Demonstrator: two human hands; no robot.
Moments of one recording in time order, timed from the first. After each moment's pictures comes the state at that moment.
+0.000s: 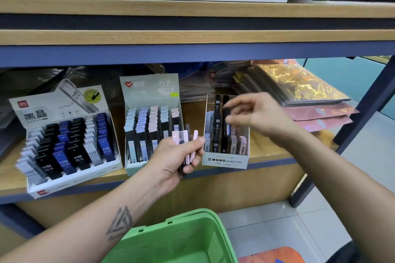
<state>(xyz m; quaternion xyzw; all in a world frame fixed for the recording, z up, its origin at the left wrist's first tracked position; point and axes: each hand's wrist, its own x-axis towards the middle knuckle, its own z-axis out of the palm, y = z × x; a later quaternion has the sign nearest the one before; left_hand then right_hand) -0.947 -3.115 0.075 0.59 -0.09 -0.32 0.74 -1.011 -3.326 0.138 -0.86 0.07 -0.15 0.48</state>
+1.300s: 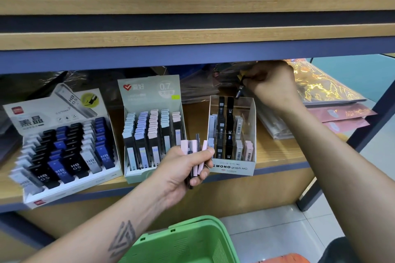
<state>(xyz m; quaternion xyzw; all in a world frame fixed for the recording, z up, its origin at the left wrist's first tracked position) -0.943 -3.125 0.068 0.58 -0.10 -0.36 0.72 -0.946 -3.375 0.152 -0.86 0.13 -0.35 0.35</state>
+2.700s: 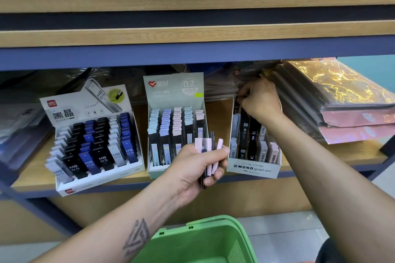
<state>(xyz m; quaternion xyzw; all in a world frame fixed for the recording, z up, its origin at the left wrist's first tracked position) -0.939 -3.103 0.075 0.57 -0.10 -0.37 0.73 -0.881 -3.334 0.102 -0.92 0.18 -0.31 0.19</state>
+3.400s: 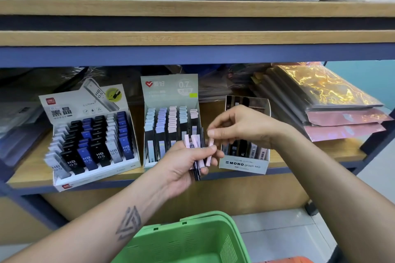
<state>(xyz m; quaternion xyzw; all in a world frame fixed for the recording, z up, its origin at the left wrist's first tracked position) -0.939 -3.098 0.079 0.54 -0.07 -0.38 0.75 -0.961 -3.286 0.130 -0.87 -0.01 0.07 0.48</state>
